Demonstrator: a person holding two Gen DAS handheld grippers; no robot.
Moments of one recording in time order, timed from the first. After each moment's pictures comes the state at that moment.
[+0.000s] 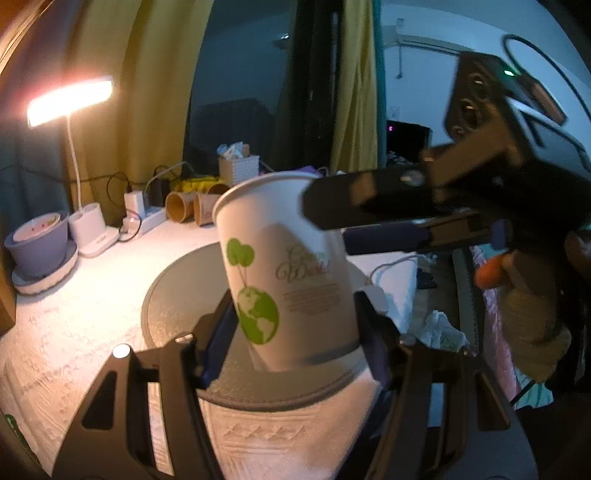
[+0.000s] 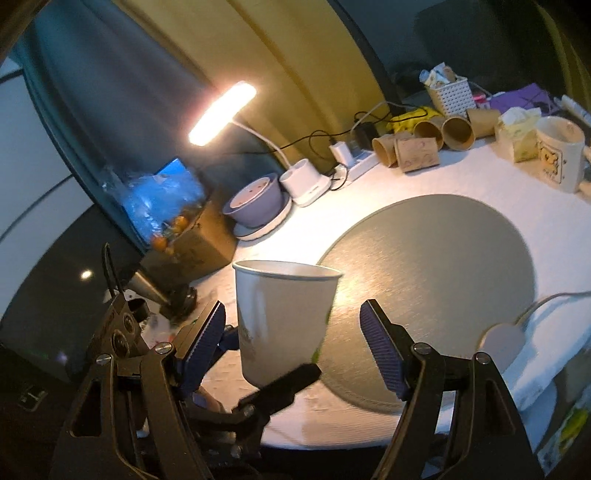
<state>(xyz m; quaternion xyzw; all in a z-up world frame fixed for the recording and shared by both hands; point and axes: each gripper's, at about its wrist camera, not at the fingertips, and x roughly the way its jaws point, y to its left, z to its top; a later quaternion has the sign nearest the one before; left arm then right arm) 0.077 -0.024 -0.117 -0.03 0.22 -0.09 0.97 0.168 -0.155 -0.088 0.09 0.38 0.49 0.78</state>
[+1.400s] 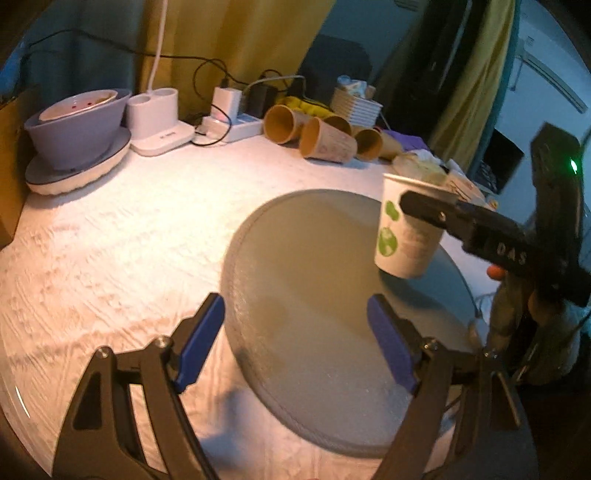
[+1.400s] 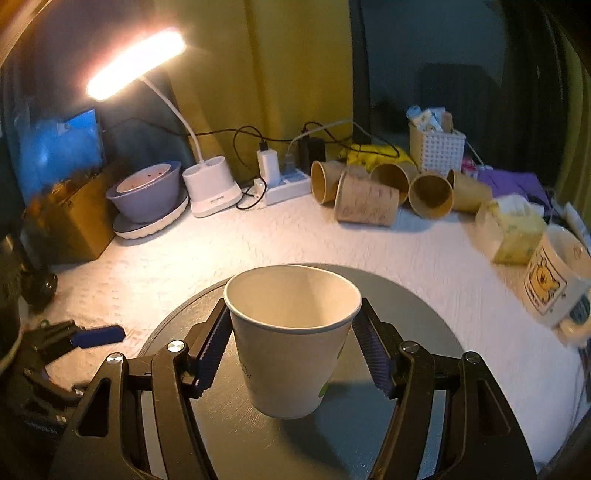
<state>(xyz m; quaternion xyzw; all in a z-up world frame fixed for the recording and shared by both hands) 0.163 0.089 -0.159 -0.18 0.36 0.04 0.91 0.290 -0.076 -0.137 -0.10 0.30 0.39 0.86</state>
